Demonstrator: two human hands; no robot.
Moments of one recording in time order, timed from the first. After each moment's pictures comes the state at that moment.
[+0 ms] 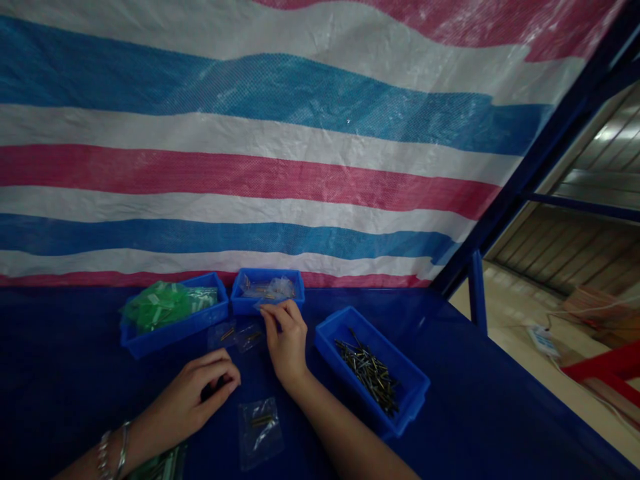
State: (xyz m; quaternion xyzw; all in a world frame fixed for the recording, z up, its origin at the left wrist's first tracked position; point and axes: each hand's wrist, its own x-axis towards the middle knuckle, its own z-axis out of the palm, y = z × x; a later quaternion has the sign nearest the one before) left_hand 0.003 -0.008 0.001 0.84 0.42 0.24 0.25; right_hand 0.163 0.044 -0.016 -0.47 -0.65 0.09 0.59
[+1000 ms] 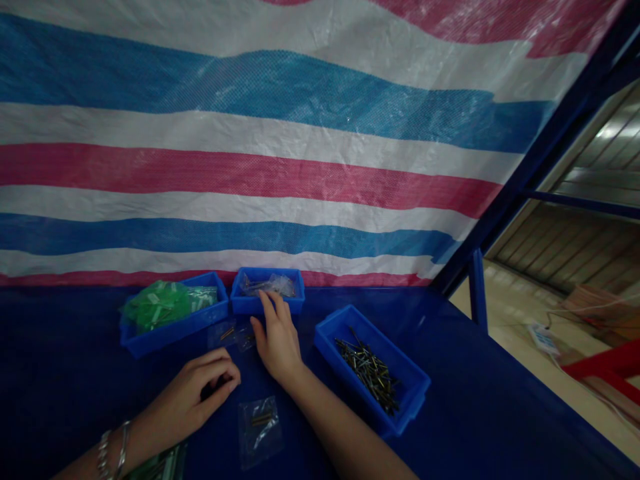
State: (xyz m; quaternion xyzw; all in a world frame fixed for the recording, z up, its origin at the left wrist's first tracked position) left_hand 0.003 -0.008 0.002 0.84 0.42 0.23 0.25; right_hand 0.161 0.049 -0.024 -0.48 -0.75 0.08 0.44
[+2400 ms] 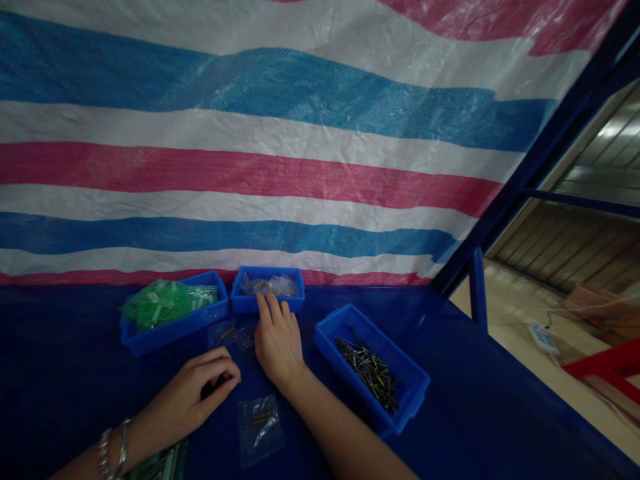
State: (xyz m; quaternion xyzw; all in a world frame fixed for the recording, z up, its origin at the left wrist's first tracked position) left_hand 0.004 -0.008 0.002 0.84 0.43 0.23 0.25; right_hand 0.159 0.040 -0.015 -0.53 -0.79 -0.07 0.30
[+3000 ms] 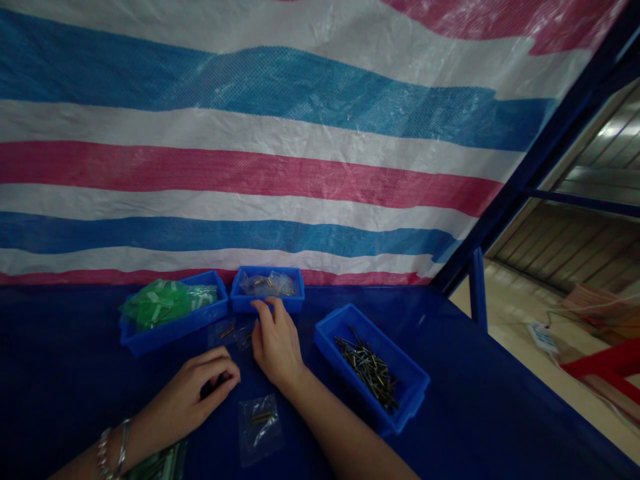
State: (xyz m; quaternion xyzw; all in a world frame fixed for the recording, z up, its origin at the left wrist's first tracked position) left_hand 0.004 -0.008 0.003 0.84 0.43 0.23 0.25; right_hand 0.161 0.038 -0.017 -0.49 -0.77 0.00 0.40
